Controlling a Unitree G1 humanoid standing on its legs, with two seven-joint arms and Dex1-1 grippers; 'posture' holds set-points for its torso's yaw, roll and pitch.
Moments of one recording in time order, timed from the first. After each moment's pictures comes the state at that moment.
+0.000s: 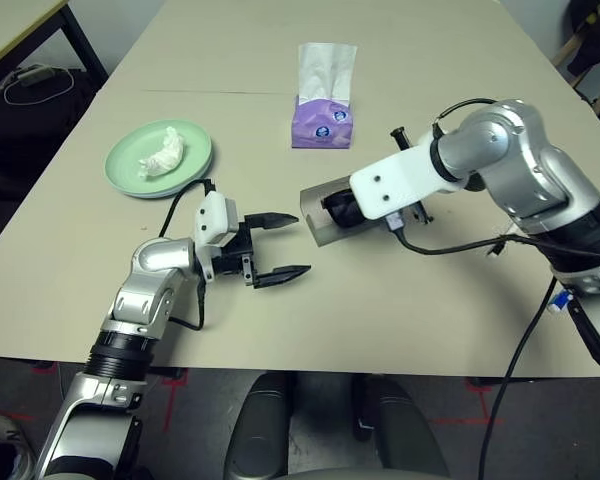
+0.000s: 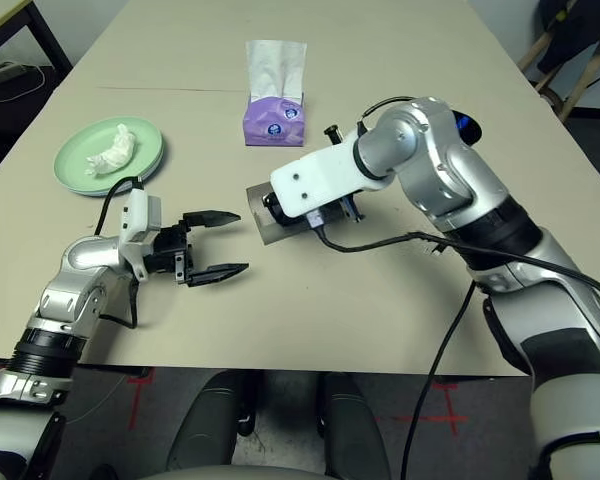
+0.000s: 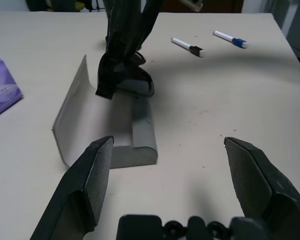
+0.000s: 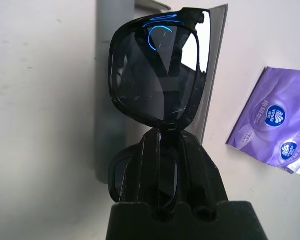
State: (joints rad) left arm -0.40 0.53 -0.07 0.11 -0.35 0.04 -1.17; right arm -1.07 -0.60 0.51 0.20 -0.47 0.01 1.30
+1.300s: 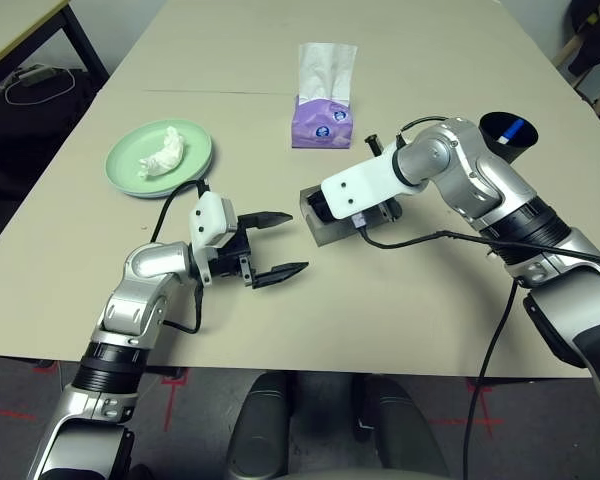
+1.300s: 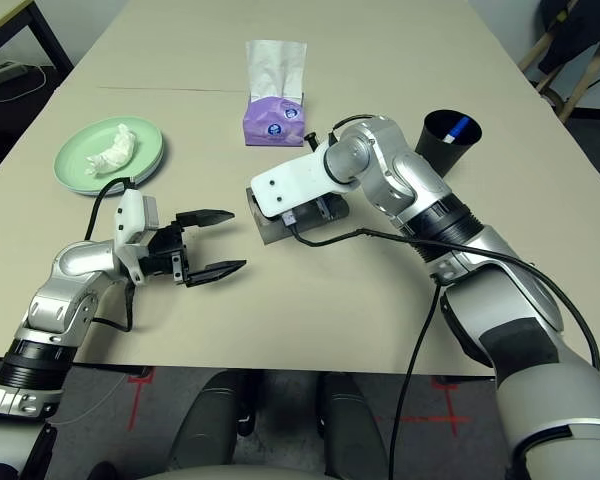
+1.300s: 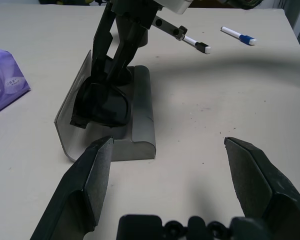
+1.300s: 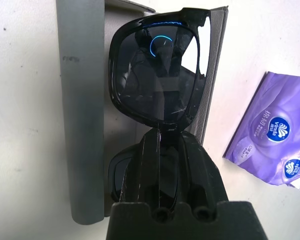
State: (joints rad) left arm -0.35 0.55 -0.06 0.01 -0.35 0.10 -1.12; right arm -1.08 -0.47 0.54 0.34 -0.58 0.01 1.19
